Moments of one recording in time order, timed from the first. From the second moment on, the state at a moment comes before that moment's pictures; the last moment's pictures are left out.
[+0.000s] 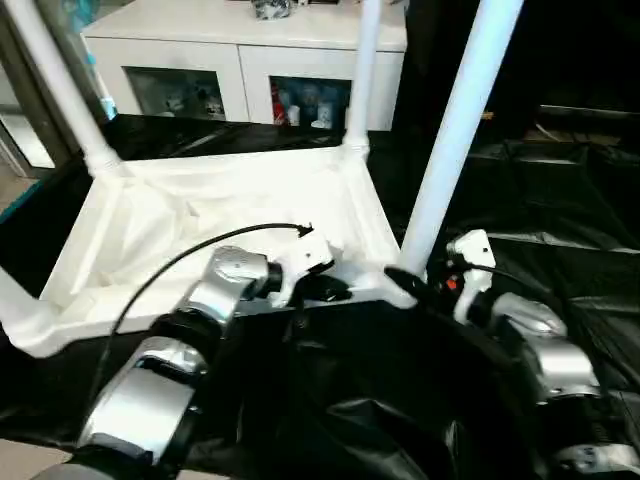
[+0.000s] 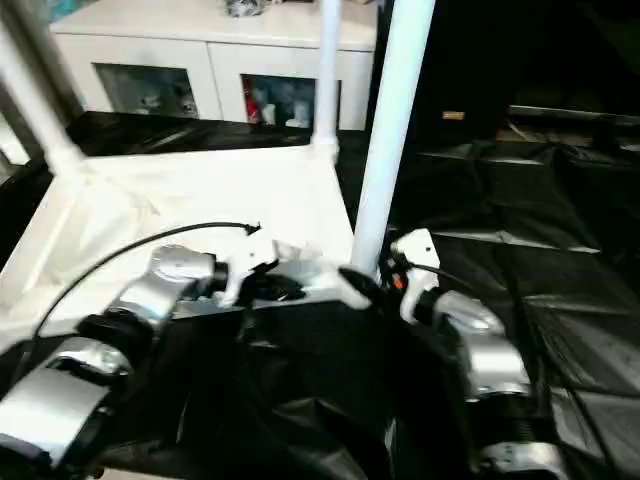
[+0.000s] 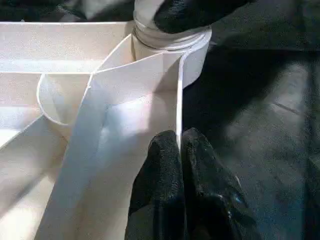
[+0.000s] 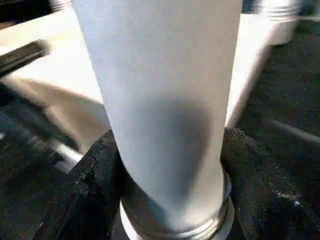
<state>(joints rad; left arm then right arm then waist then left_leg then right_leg) -0.80 0.14 -0.23 1.03 0.11 -0.11 -1.03 -0.37 -0.24 -0.03 0.47 0.19 0.14 0.66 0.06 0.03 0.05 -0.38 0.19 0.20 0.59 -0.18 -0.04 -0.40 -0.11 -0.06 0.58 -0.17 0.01</state>
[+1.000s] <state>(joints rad) -0.77 0.20 -0.24 0.95 0.07 -0.14 -1.28 -0.39 -0.40 0.07 0.47 0.18 0.07 1.01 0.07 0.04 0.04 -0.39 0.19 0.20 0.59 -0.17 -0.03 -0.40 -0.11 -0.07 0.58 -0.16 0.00</state>
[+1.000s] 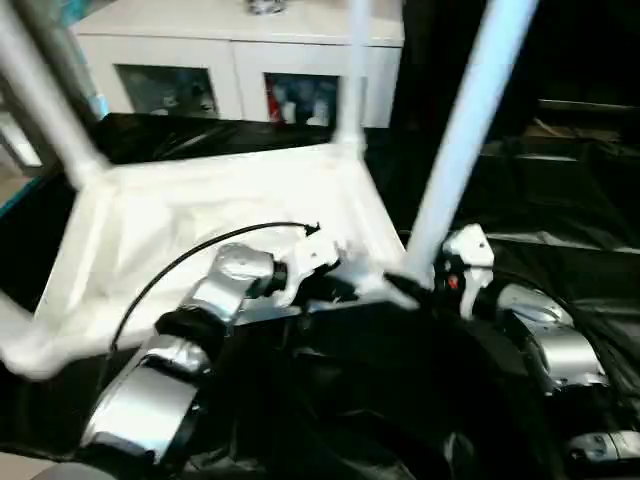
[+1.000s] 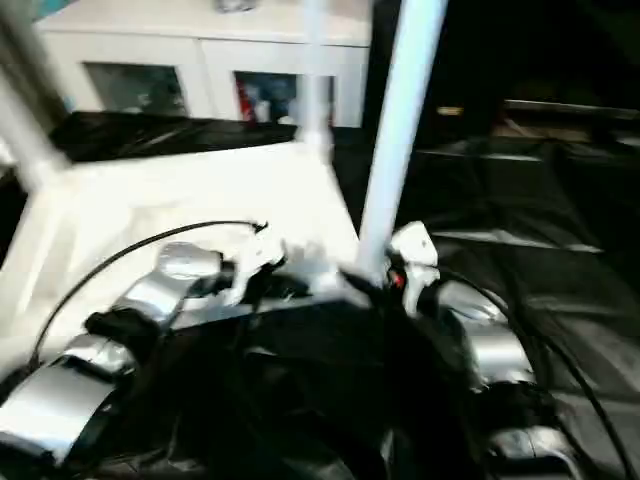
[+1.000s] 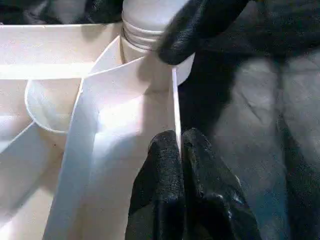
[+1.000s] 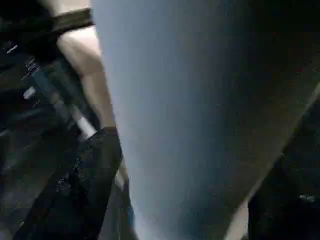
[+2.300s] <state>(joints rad) -0.67 0.33 -0.24 0.77 0.02 -0.05 -1.43 -0.35 -0.41 0.11 0.42 0.24 0.10 1.19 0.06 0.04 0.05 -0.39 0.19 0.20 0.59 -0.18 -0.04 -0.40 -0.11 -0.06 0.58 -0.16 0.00</state>
